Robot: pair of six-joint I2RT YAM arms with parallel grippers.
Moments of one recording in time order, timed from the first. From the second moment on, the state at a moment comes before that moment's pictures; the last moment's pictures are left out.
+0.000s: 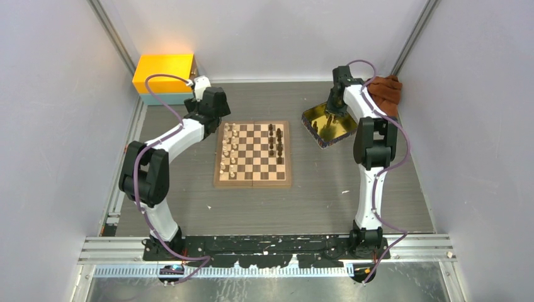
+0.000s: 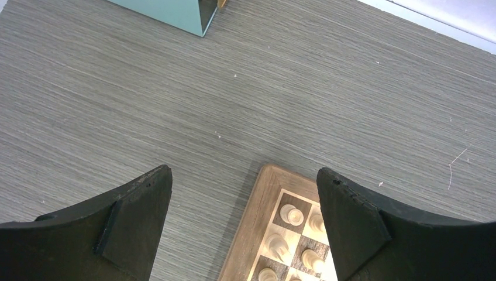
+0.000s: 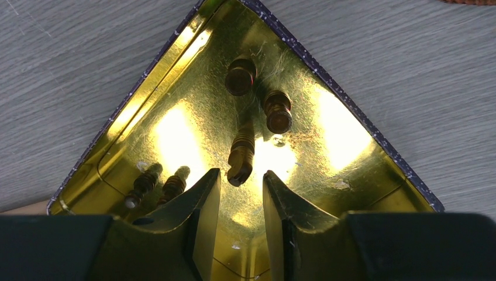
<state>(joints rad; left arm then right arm) -0.36 1.79 1.29 -0.09 -0.60 -0.47 0.06 2.27 1.97 -0.82 0.10 0.38</state>
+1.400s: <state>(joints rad) -0.35 1.80 1.29 -0.08 -0.60 -0.47 0.06 2.30 1.98 -0.81 0.09 0.37</state>
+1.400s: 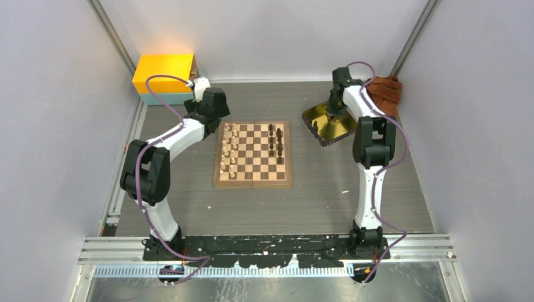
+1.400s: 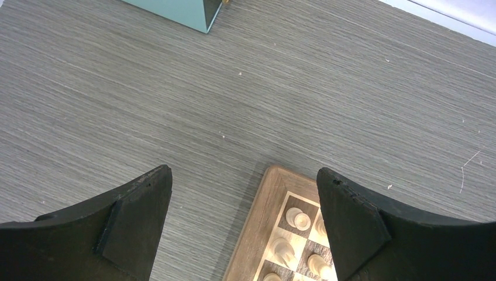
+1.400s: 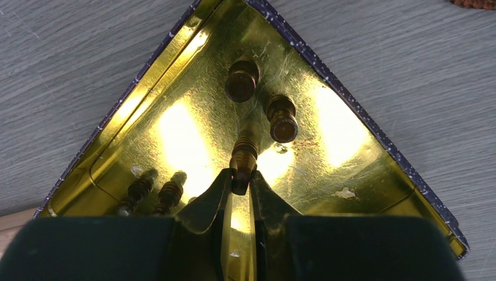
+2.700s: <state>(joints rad) -0.35 1.77 1.28 -0.08 -0.59 -0.48 0.41 1.71 1.58 -0.81 0.14 0.32</state>
